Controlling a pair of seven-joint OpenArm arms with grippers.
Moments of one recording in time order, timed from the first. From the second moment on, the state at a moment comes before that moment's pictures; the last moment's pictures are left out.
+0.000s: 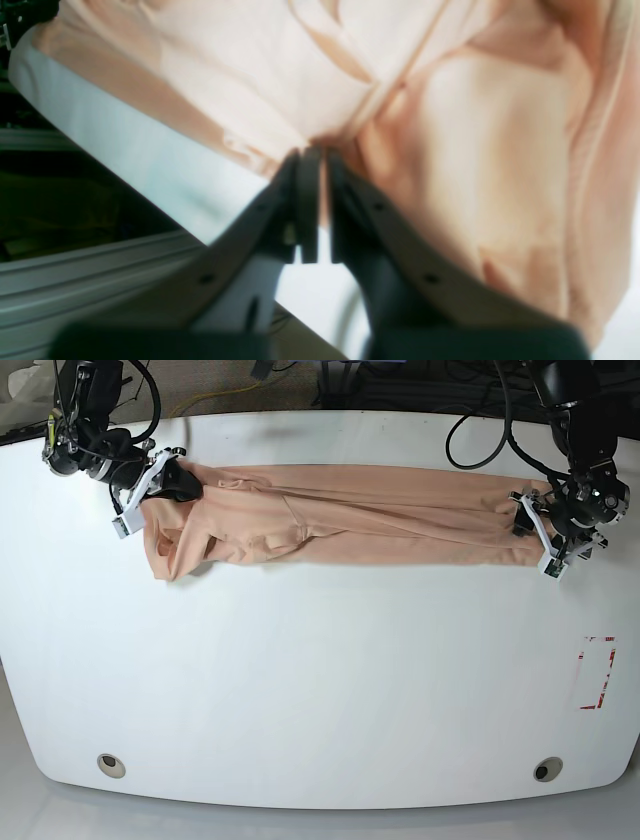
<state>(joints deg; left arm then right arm) 6.1 -17.0 -24.7 89.4 -5.7 -43.0 52.0 -19.3 19.0 24.8 94.8 60.3 40.7 -70.4</state>
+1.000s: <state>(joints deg) 5.1 -16.8 -24.7 89.2 -4.5 -43.0 52.5 2.2 16.5 26.8 92.6 37.8 40.5 -70.0</state>
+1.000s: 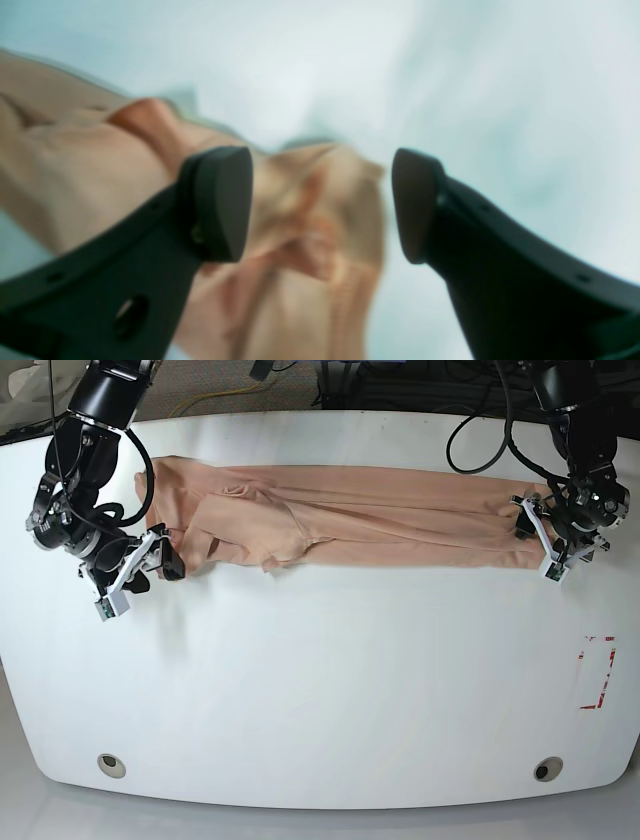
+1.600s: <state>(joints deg) 5.1 -16.9 -24.7 89.1 -4.6 -43.0 52.5 6.1 13.3 23.1 81.3 25.1 41.0 -69.1</state>
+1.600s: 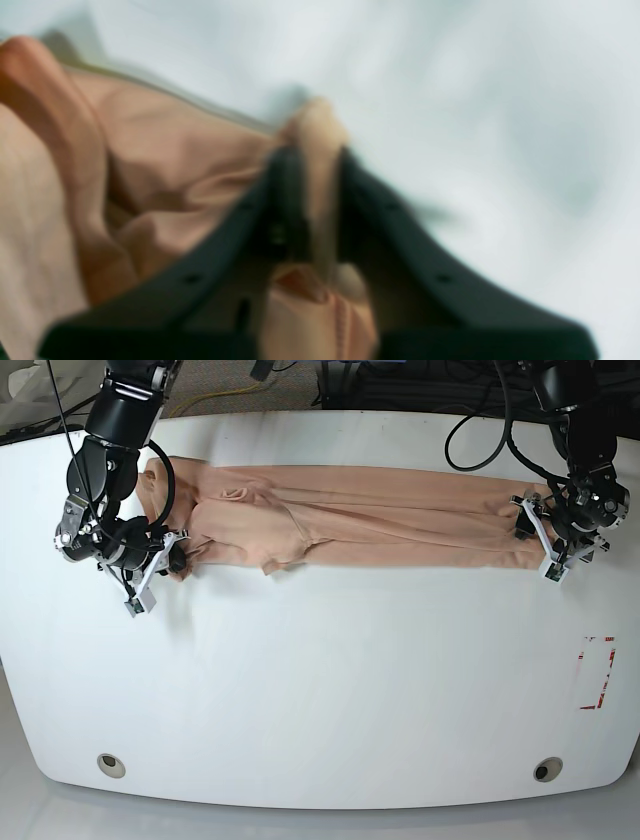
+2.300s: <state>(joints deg) 5.1 -16.9 -24.7 88.8 -5.1 -43.0 52.3 -2.3 18.4 37.9 84.5 38.9 41.0 -72.5</state>
